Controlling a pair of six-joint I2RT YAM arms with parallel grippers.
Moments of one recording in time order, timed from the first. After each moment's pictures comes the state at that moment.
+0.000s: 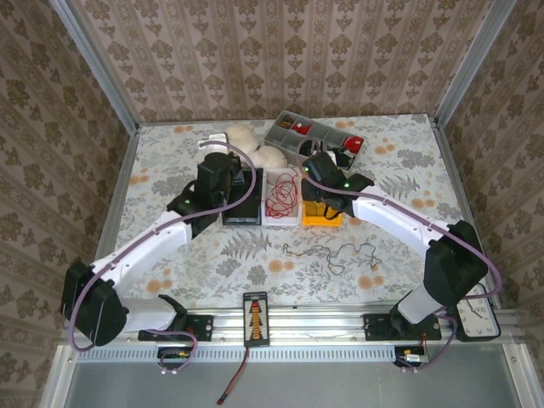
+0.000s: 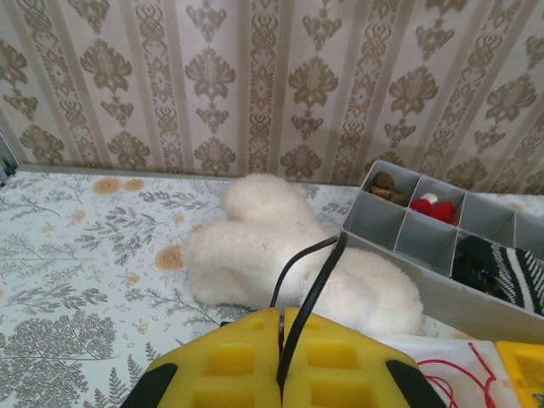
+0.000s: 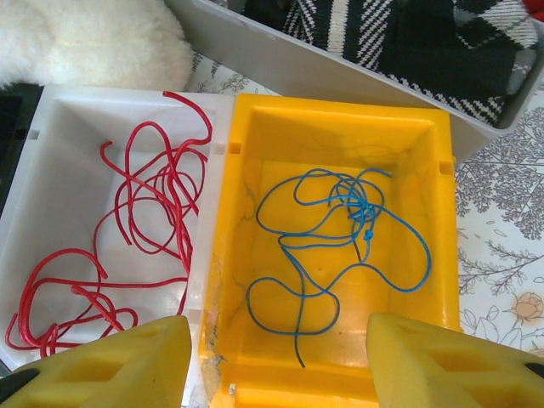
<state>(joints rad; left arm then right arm) -0.66 1.28 0.99 -0.05 -0.54 -0.30 0.60 1.54 1.21 -0.56 0.34 0.48</state>
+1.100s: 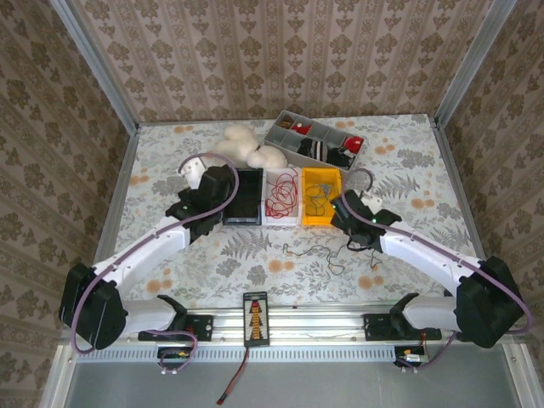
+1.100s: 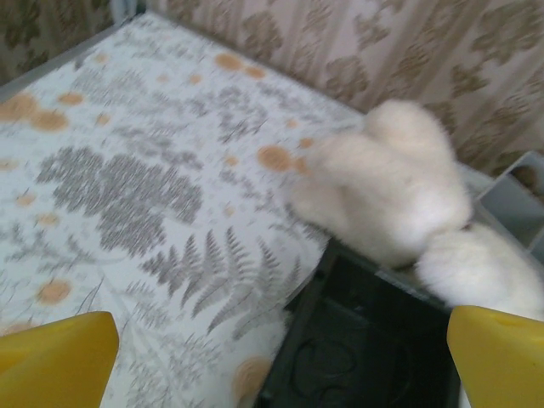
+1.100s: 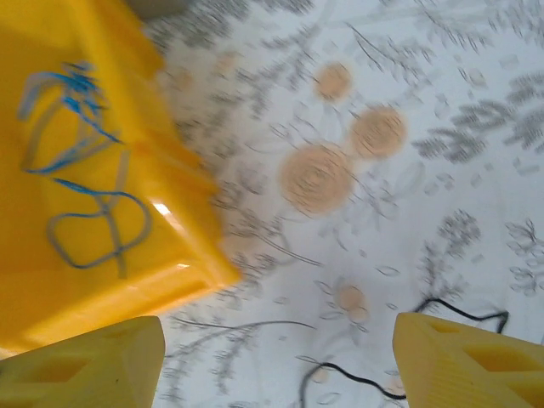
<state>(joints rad) -0.63 1.25 0.88 -0.31 -0.70 -0.83 0.55 1.25 0.76 -0.60 0.40 1.03</state>
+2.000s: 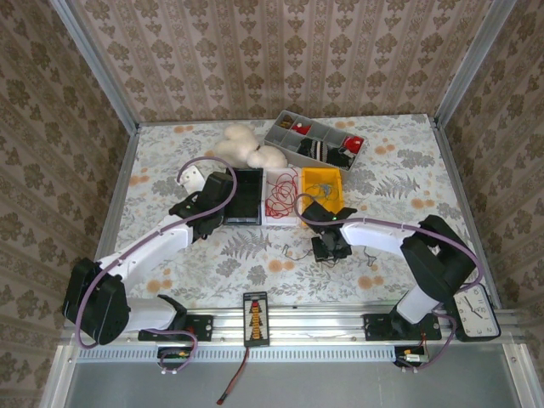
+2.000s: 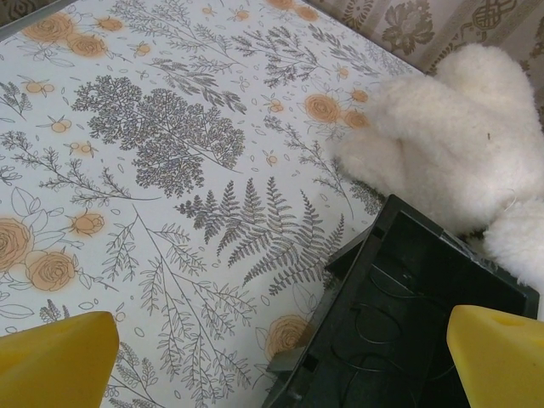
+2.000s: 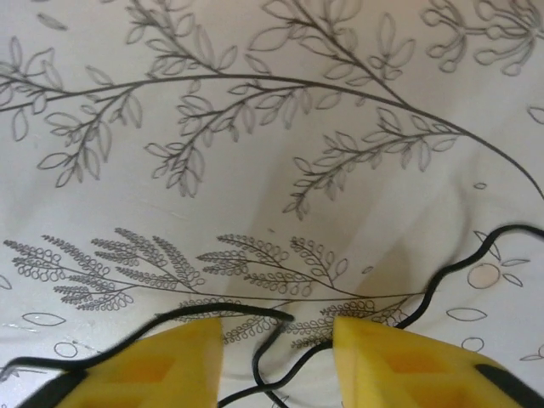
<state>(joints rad) -0.62 1.28 0.87 -0.41 -0.68 -0.96 0.71 1.63 0.88 -0.71 0.11 0.59</state>
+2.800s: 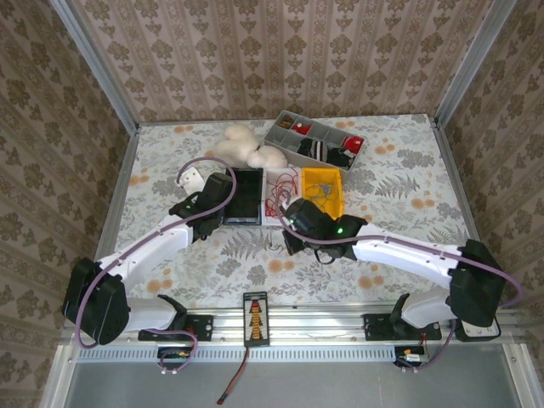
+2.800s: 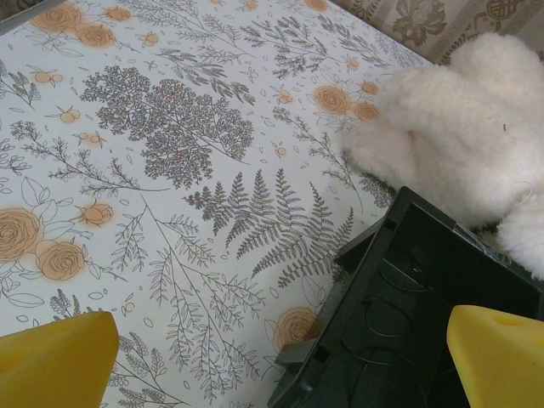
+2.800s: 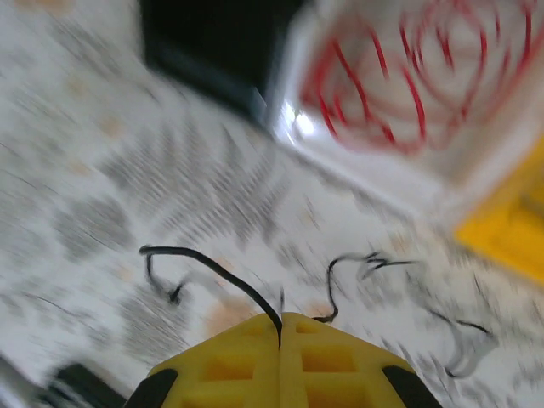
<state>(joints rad) -0.62 1.28 0.87 -0.44 -0.68 -0.98 0.92 1.37 1.01 -0.45 0.13 0.41</state>
